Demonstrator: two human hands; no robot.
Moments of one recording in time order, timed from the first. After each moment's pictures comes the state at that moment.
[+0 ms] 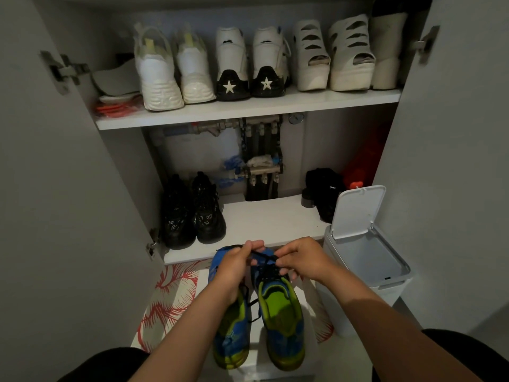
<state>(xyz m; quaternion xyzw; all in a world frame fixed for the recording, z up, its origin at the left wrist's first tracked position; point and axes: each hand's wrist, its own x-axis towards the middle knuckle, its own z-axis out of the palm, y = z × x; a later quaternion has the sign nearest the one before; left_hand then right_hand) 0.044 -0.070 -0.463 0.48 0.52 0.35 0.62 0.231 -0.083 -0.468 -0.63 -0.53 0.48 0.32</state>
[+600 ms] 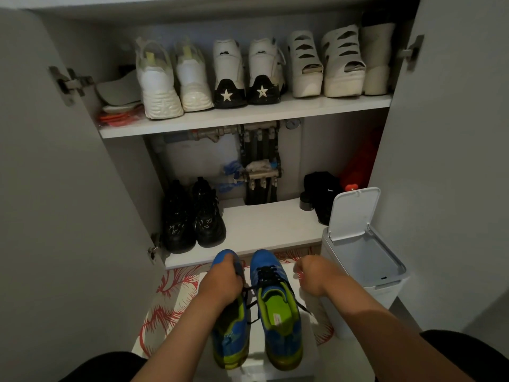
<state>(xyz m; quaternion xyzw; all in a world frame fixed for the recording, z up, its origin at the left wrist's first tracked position) 0.012 -0.078 -0.472 0.74 0.62 0.11 0.23 0.250 -0.102 -0.477 -0.71 -0.66 0.24 0.01</state>
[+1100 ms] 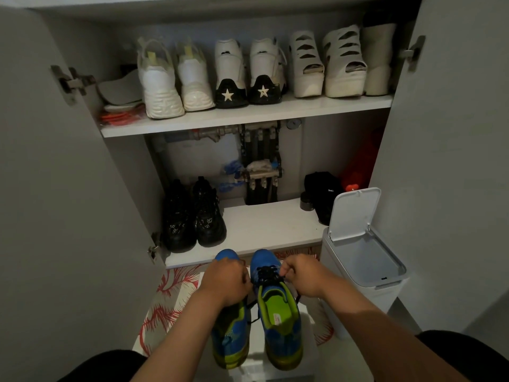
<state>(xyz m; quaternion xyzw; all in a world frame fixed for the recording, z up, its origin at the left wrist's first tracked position) 0.017 -0.082 -0.454 0.85 0.52 -0.02 0.05 0.238 -0.101 -0.482 -0.65 -0.69 0.28 0.16</state>
